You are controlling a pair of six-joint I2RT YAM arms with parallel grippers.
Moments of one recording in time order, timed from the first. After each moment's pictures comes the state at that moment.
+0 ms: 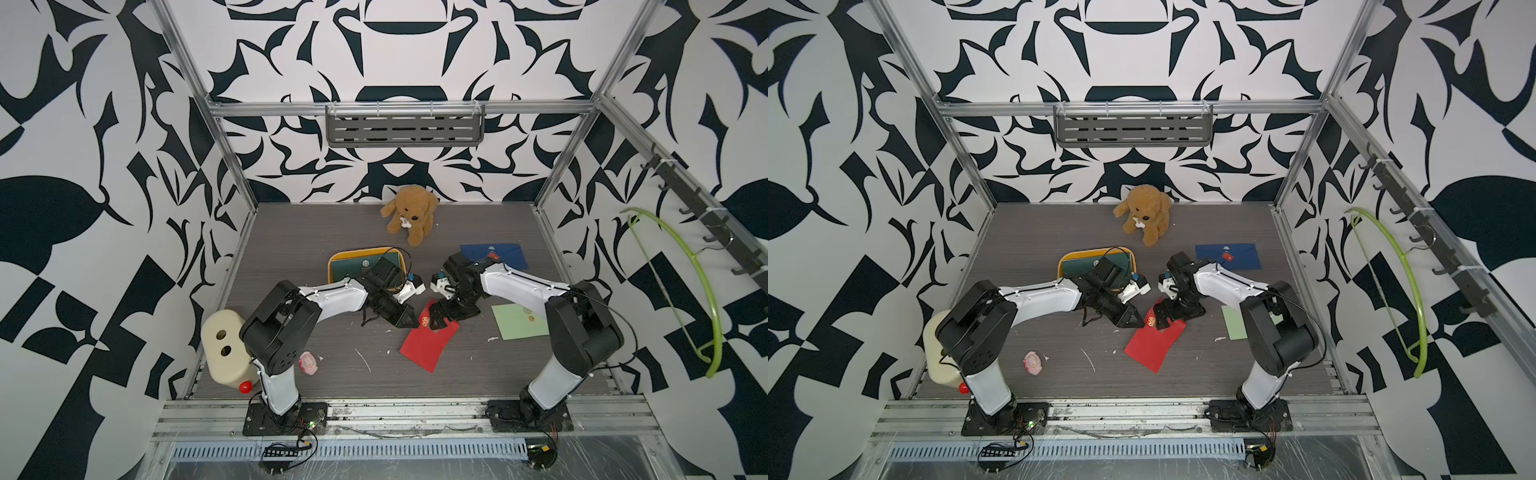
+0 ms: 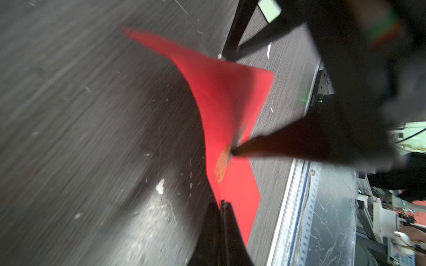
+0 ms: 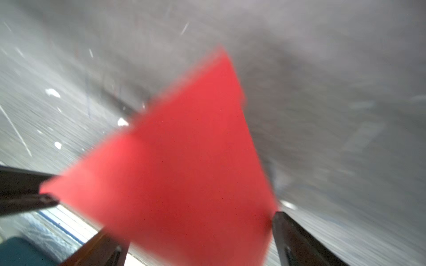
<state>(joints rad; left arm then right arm) -0.75 1.76 1.03 -0.37 0.72 -0.08 0.44 1.65 1.07 -0.87 -0.29 0.07</state>
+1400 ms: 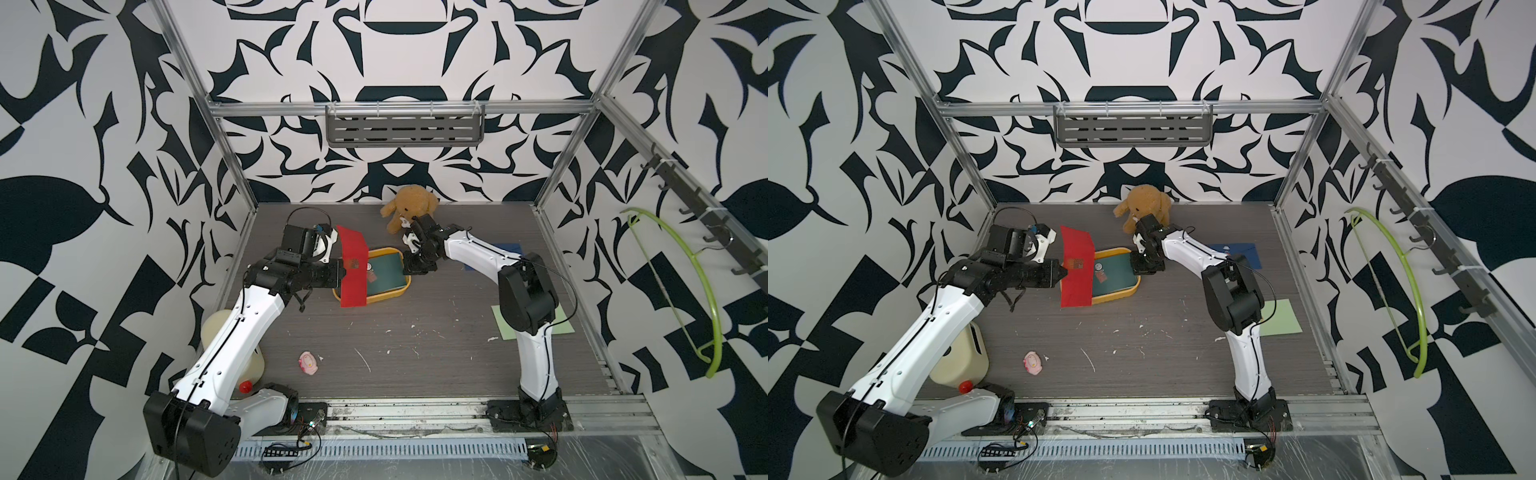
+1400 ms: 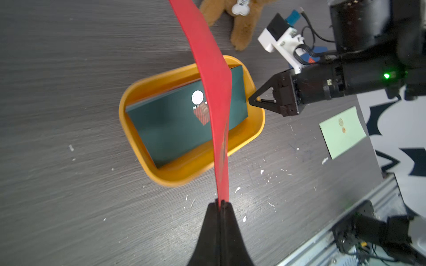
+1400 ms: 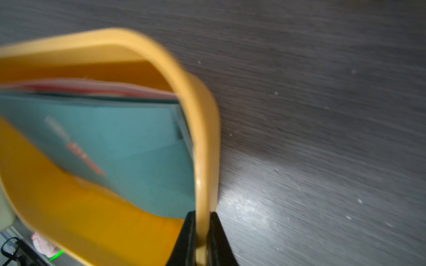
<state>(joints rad) -0.35 1.19 1.17 -0.85 0.31 -0.21 0.53 2.10 1.66 -0.78 -0.29 0.33</state>
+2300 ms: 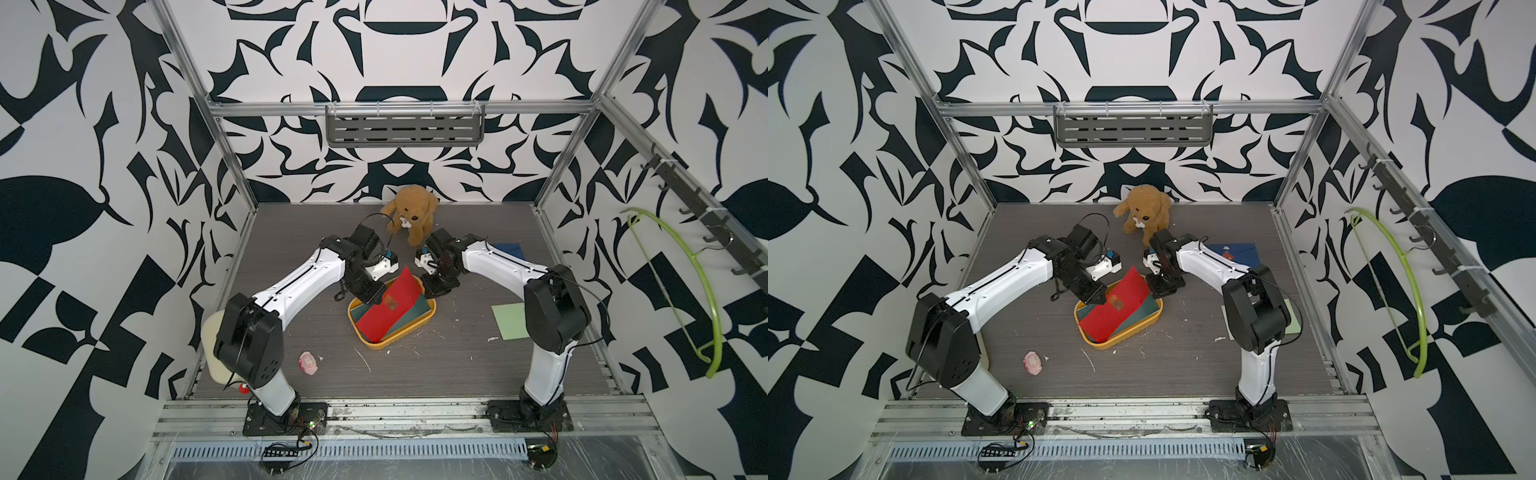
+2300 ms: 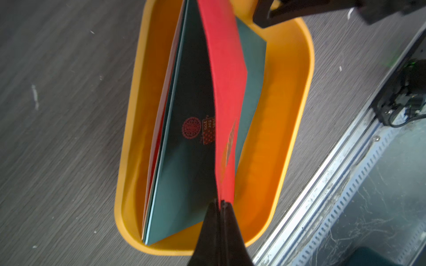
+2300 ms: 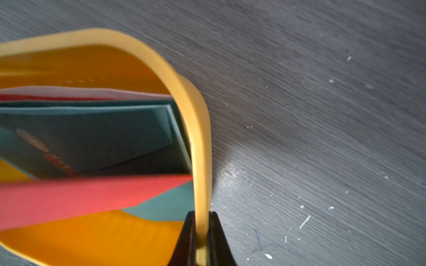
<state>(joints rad) -0.59 1.69 1.38 -1.08 0.35 0.23 0.53 1.88 1.41 -0.93 -0.27 0.10</state>
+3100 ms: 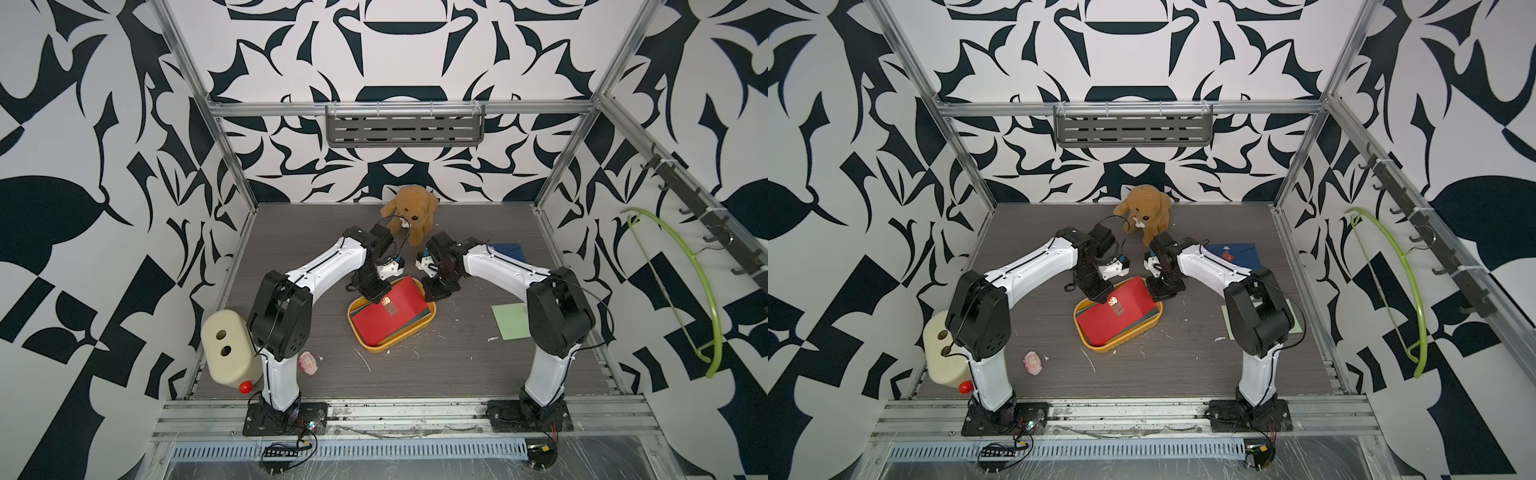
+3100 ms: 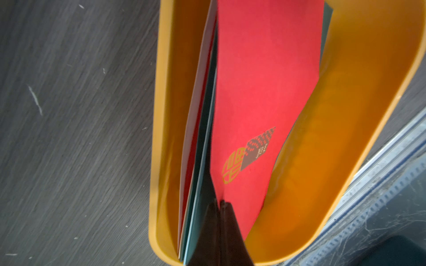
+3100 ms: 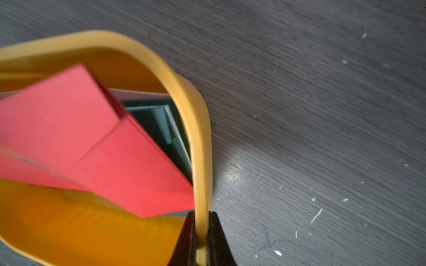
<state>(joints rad) -0.64 1.90 1.57 -1.21 0.19 0.30 0.54 1.85 1.35 -0.89 -0.28 0.15</state>
